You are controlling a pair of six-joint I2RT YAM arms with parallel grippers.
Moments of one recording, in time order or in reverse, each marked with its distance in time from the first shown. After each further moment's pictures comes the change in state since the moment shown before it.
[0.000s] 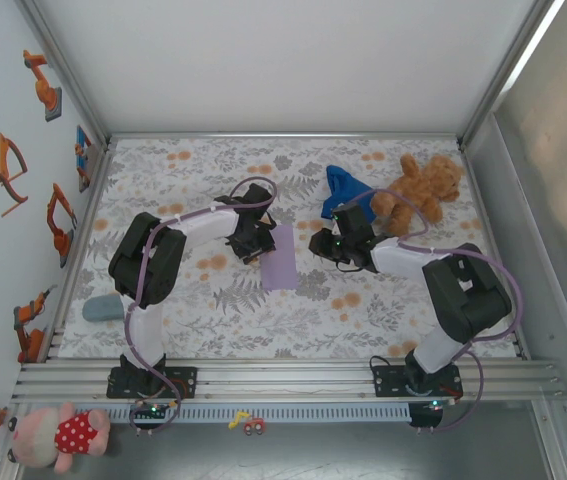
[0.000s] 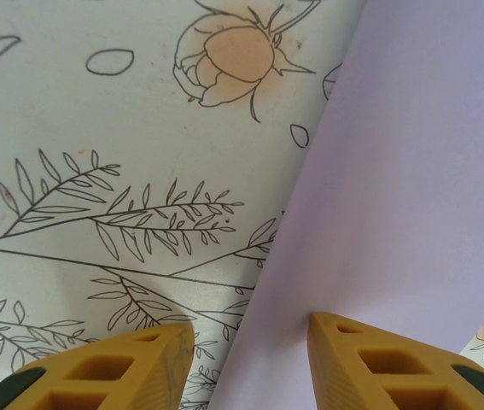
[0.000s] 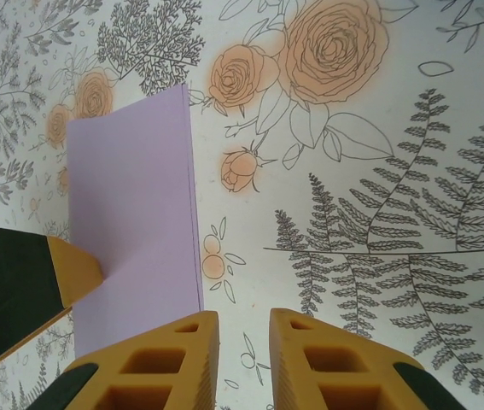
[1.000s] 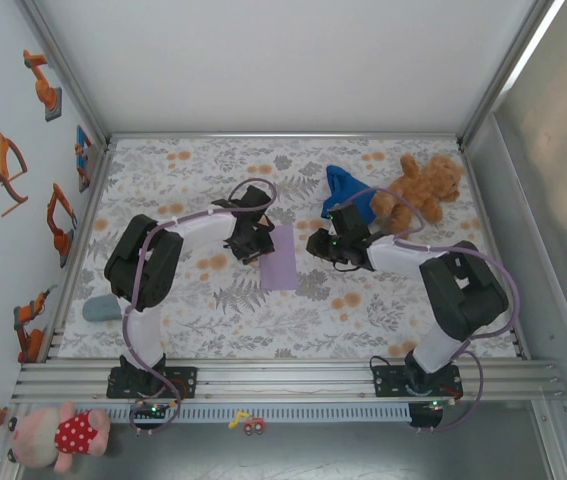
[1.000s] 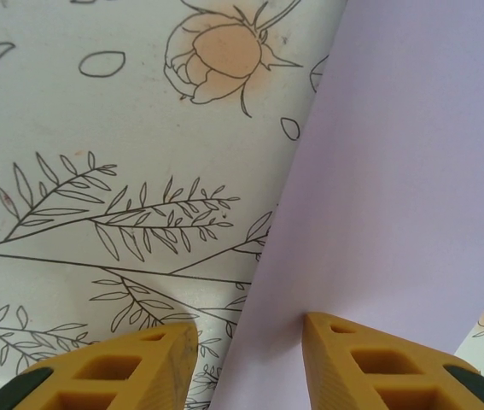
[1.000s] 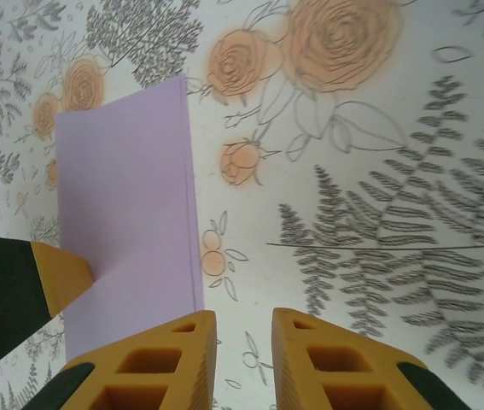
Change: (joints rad) left arm 0.000 -0.032 -0.046 0.050 -0.003 0.036; right arm 0.016 0.006 0.025 -0.048 0.036 0.000
